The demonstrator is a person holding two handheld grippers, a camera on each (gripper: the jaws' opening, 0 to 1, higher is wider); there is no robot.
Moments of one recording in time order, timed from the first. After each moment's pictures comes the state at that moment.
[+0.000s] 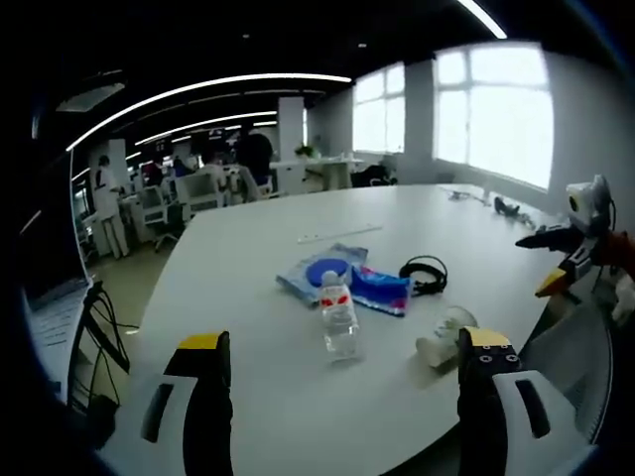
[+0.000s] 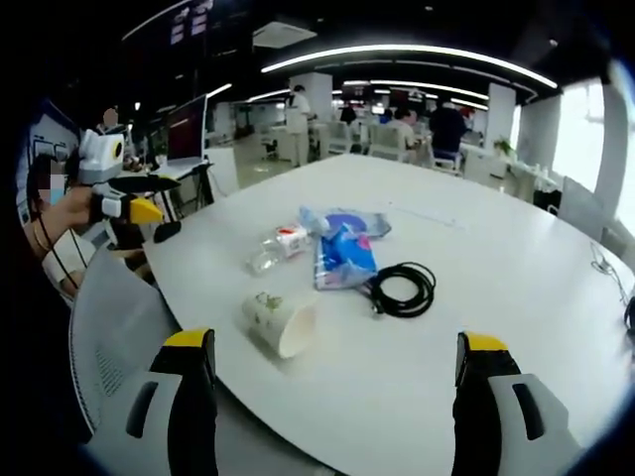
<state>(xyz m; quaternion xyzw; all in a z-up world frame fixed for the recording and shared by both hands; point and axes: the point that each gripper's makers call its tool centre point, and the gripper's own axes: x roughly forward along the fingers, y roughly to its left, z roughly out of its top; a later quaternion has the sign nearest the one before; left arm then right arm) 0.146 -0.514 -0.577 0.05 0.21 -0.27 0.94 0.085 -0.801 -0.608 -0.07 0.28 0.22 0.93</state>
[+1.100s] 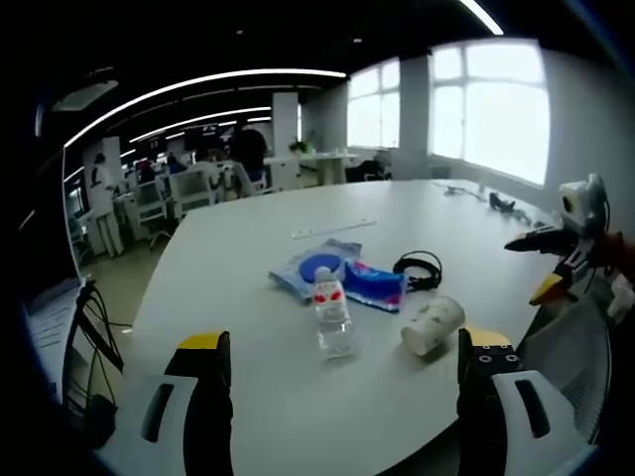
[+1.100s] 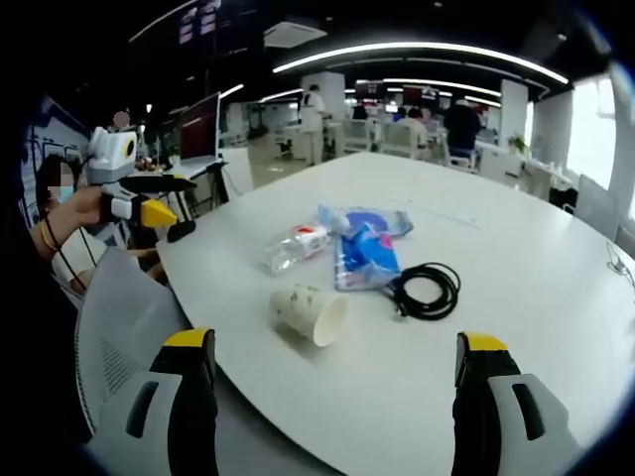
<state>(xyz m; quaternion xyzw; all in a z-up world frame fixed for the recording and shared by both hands) 0.138 -0.530 -0.576 0.05 0.22 -0.29 0.93 0.087 -0.778 -0.617 -0.05 0.29 0.26 0.92</state>
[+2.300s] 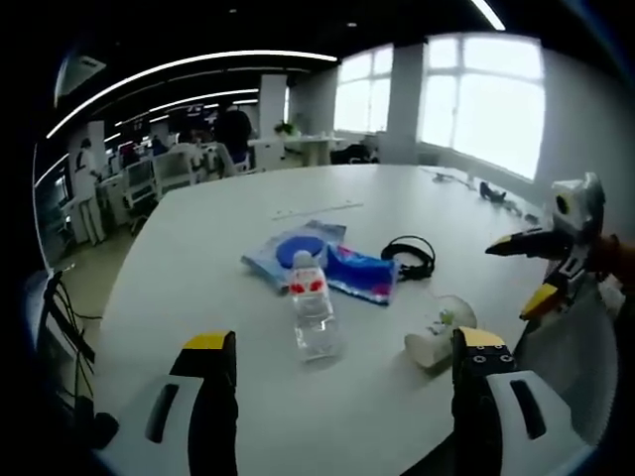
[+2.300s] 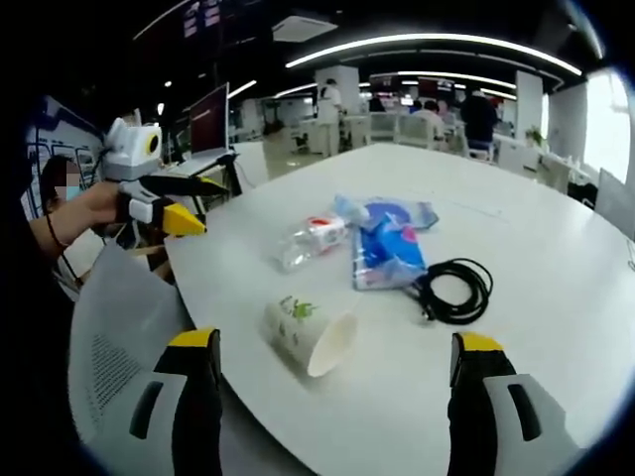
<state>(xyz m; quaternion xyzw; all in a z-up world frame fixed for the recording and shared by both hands) 0.169 -0.554 -0.616 0.04 0.26 -0.32 0.91 0.107 -0.754 -0.643 -0.04 0.30 0.30 0.90</state>
